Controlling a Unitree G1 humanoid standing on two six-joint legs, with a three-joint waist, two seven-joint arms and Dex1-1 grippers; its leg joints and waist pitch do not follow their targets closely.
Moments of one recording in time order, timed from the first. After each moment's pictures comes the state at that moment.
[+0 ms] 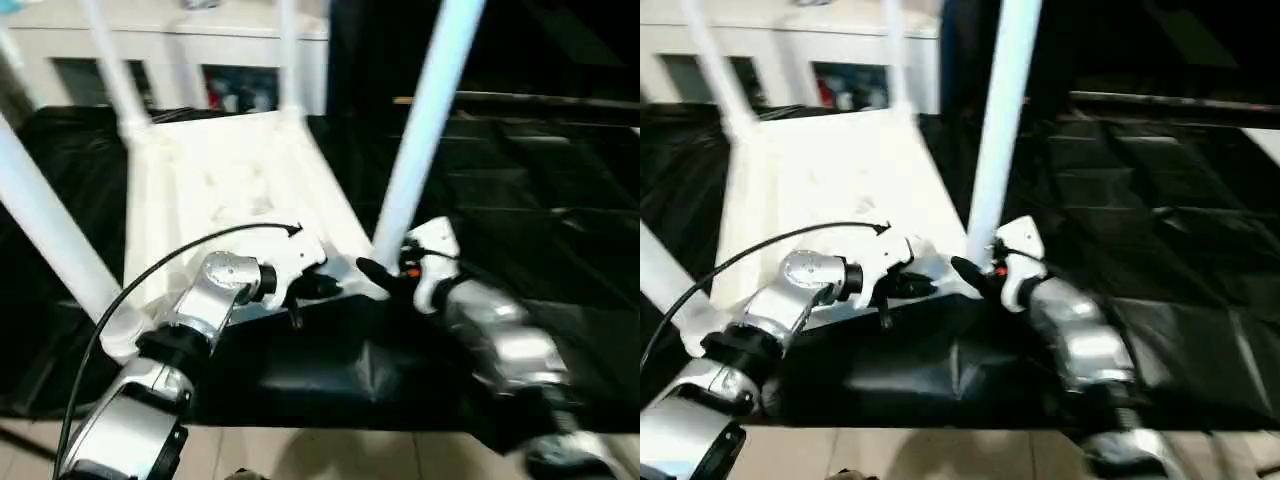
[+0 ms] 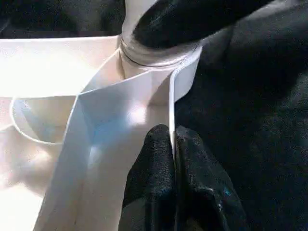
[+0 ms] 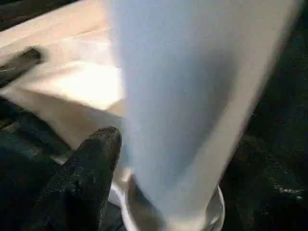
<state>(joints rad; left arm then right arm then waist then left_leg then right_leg) -0.67 0.22 -0.26 0.72 0.08 0.05 -1.03 -0.38 -0.28 0.09 0.27 0.17 0.27 0.67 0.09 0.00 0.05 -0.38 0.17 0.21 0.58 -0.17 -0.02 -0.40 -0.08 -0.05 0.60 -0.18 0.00</state>
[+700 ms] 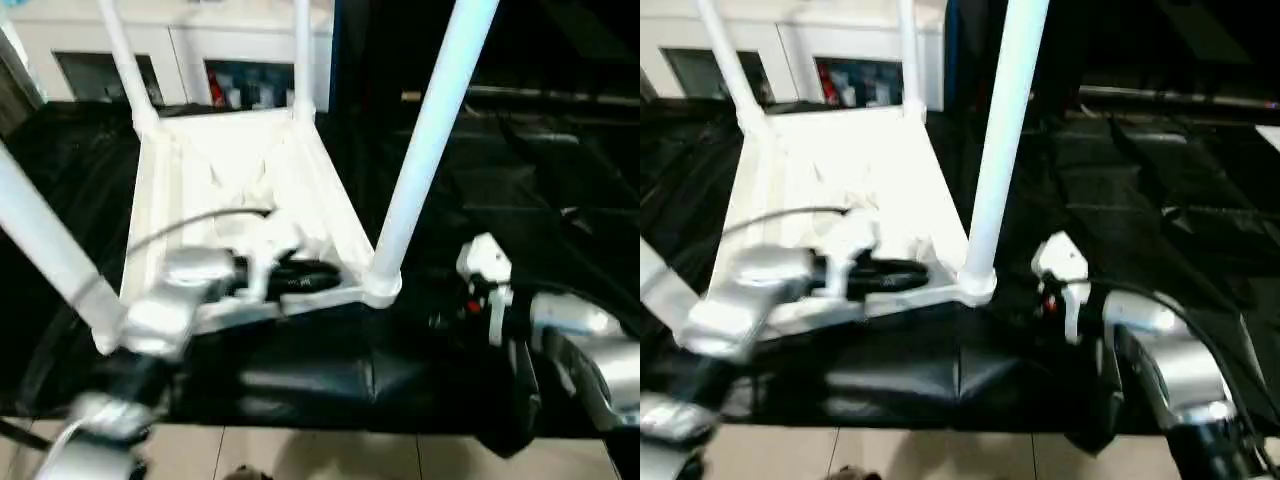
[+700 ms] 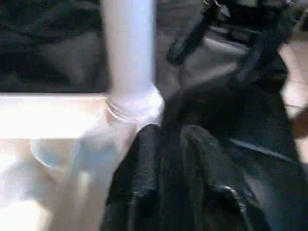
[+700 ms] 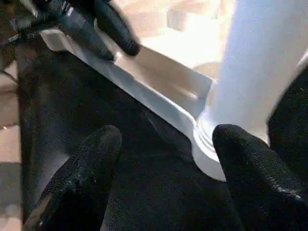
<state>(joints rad) -0.45 0.41 -0.18 0.14 -0.14 0.36 -1.20 -0.23 -0.53 0.09 -0.03 0.34 0.45 1.01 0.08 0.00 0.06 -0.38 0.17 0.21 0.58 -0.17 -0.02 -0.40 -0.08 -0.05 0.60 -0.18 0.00</state>
